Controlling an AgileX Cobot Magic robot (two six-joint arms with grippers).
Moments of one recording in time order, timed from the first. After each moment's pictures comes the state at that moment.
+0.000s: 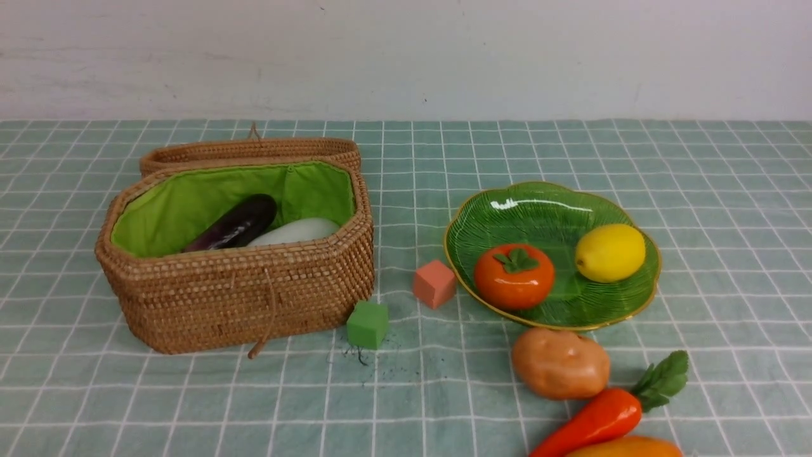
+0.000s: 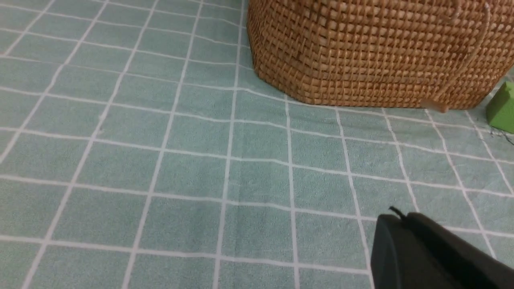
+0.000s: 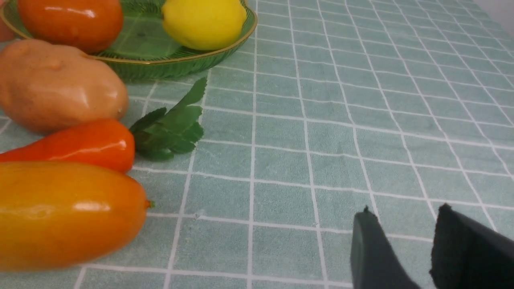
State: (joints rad) right arm 0.03 -0.01 0.02 -0.18 0.39 0.03; left arm -0.05 -0.01 0.03 0.00 0.39 -0.22
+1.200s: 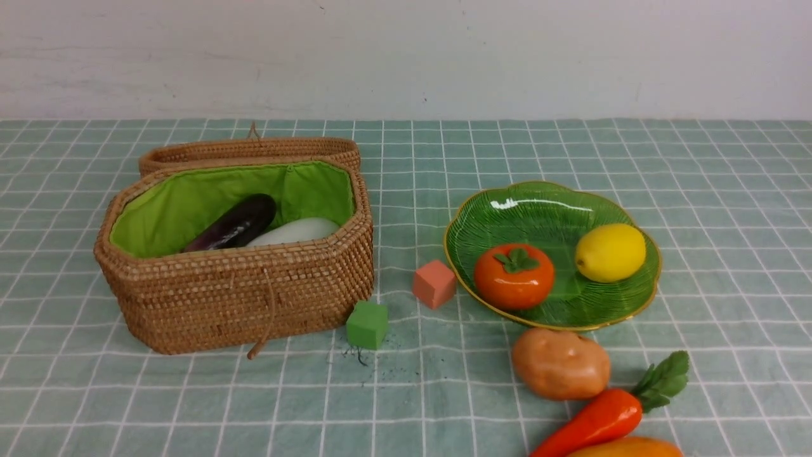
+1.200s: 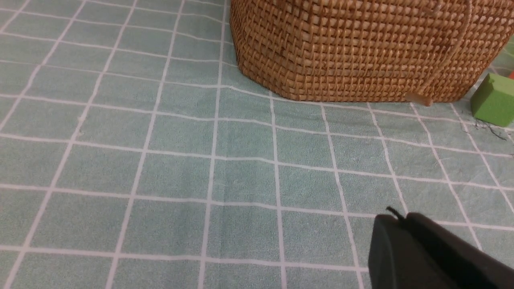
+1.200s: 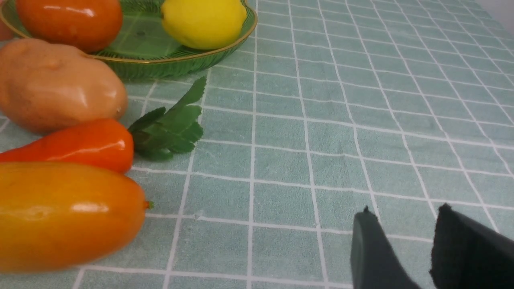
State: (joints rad) right arm 0.03 -0.01 0.02 -0.18 0.39 0.03; left arm -0.09 -0.01 0.03 0.00 0.39 -0.23
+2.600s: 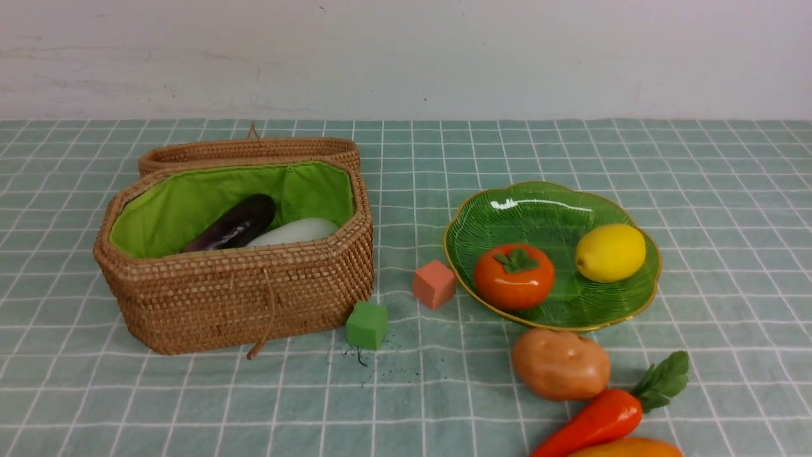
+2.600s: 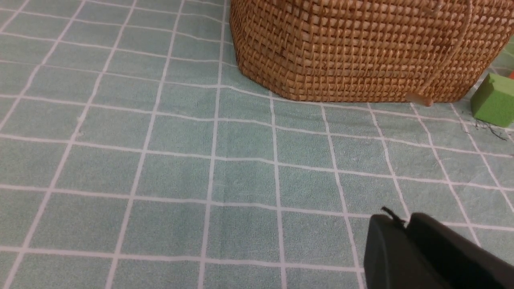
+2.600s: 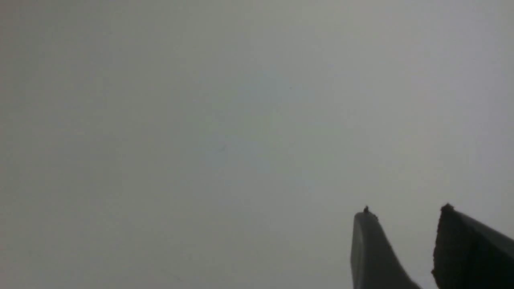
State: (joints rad) right arm 0.03 0.13 -0.41 -0.14 -0.03 0.48; left arm -0.09 -0.01 0.03 0.00 0.39 -0.23
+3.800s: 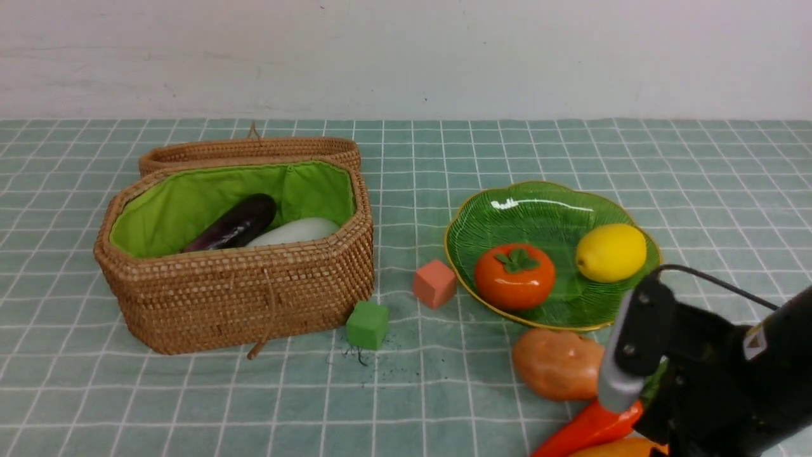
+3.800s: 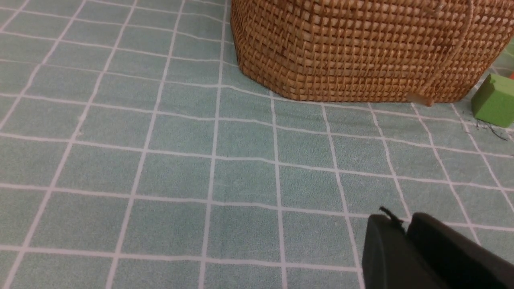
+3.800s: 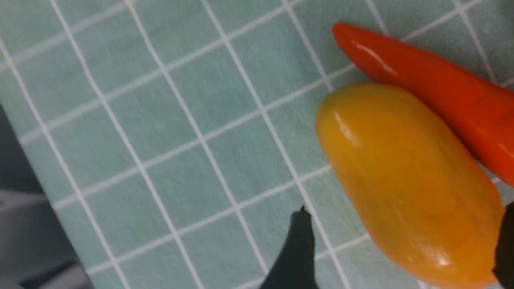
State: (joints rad) right arm 0.46 1.34 -0.83 0.24 0.91 -0.83; left arm -0.09 -0.01 0.03 0.00 0.39 -0.23
